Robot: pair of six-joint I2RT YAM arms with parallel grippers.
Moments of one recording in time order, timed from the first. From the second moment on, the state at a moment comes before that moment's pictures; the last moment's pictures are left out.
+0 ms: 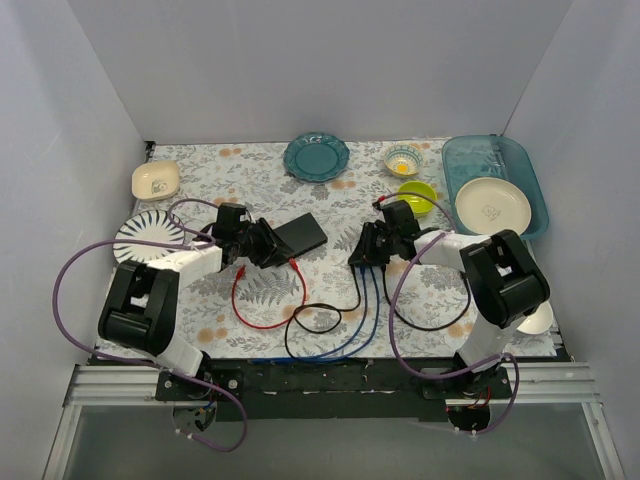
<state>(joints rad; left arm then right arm) -0.29 1.55 0.76 -0.03 0.45 -0.93 0.48 1.74 0.86 0.01 -0.39 0.62</state>
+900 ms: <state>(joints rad) -0.26 1.62 0.83 -0.10 0.34 -0.94 0.70 2.07 1.22 0.09 -0.57 0.70</state>
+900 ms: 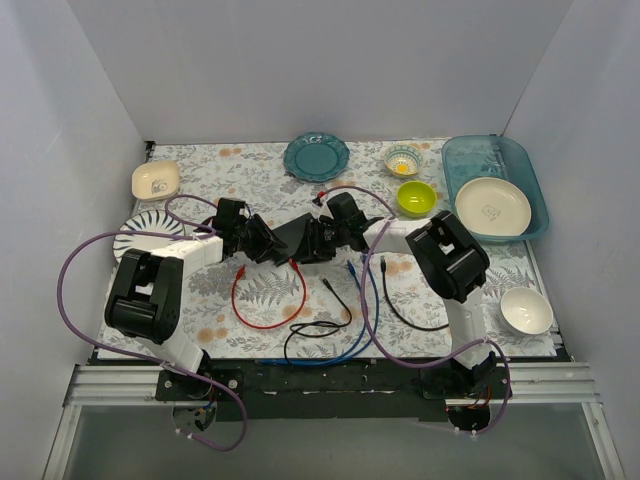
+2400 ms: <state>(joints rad) -0.25 1.56 0.62 0.02 0.47 -0.97 0.69 2.15 1.11 0.46 -0.65 0.95</state>
